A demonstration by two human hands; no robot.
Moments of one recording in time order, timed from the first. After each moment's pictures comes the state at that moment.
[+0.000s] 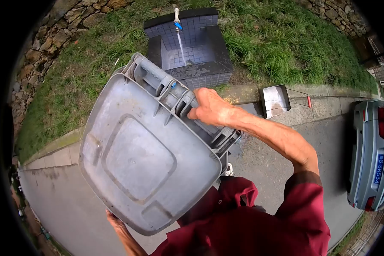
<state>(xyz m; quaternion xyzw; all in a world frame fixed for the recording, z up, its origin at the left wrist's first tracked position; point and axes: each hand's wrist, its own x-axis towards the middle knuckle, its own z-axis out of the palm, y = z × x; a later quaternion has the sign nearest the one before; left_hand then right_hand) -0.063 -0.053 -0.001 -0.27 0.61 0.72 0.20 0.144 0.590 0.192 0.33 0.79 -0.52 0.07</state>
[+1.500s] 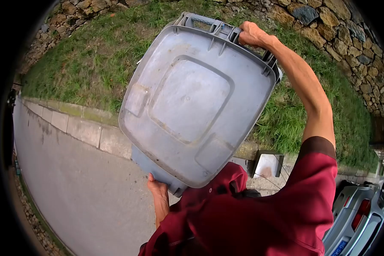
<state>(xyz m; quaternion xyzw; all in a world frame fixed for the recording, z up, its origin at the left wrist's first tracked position) 0.024 0.382 -0.077 -0.36 0.34 0.85 0.15 -0.122 0.947 0.249 0.20 0.96 -0.19 0.00</state>
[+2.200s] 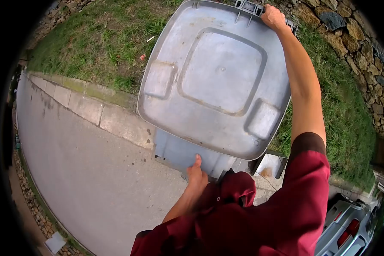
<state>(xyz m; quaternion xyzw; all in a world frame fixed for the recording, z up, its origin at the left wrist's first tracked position) 0.103 0.542 -0.064 -0.44 0.40 0.76 0.25 -0.198 1.029 0.142 0.22 0.95 0.04 -0.23</state>
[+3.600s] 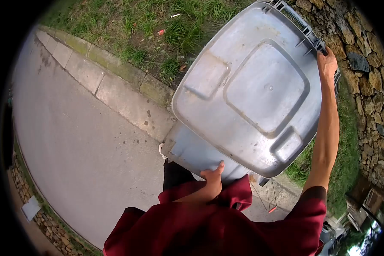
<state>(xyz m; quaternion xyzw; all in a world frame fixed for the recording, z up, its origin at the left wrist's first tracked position) 0.129 0.548 -0.086 -0.46 0.58 0.59 0.33 -0.163 0.940 0.172 0.34 0.90 -0.02 -0.26</state>
